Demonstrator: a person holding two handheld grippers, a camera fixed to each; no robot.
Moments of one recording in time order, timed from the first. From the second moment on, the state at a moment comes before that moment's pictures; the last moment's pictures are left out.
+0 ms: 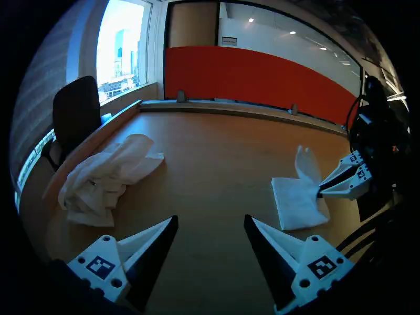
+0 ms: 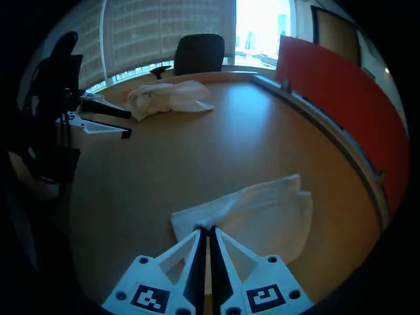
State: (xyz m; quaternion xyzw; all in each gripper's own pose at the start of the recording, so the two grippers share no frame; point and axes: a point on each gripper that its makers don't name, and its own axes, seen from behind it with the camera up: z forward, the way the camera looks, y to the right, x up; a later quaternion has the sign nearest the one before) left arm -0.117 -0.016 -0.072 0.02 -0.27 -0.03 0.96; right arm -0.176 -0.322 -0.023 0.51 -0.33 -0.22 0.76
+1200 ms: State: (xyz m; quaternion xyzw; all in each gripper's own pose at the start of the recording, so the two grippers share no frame) left arm -0.119 -0.024 -0.076 0.02 -0.28 -0.04 0.96; right arm -0.191 -0.321 -0.030 0.50 -0.35 -0.21 0.76
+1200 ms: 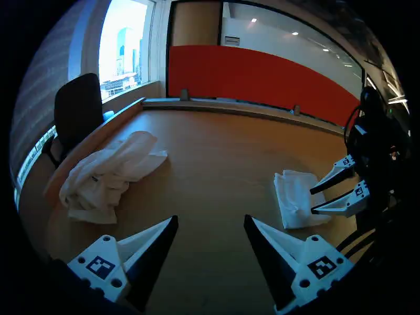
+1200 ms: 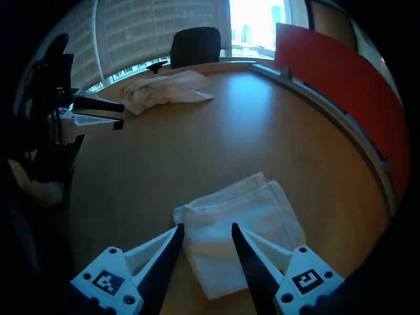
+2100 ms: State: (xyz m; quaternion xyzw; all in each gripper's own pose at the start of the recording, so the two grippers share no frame) left arm -0.116 -0.026 -0.082 0.02 -0.27 -0.03 0.96; right arm -0.201 -0.268 -0.058 0.45 -0.38 -0.18 0.79
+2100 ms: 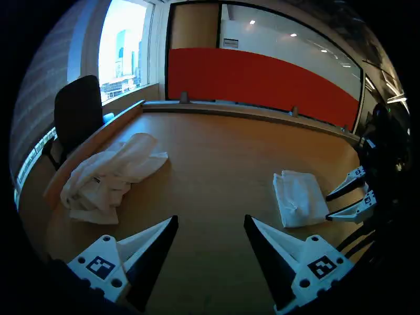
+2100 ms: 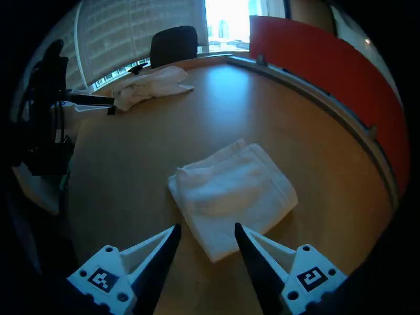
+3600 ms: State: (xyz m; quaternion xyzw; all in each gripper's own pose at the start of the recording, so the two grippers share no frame) left arm -0.117 -0.024 -0.085 0.01 -0.27 -0.03 0.96; right arm -0.226 -0.236 -0.064 0.39 -0.41 -0.17 0.81
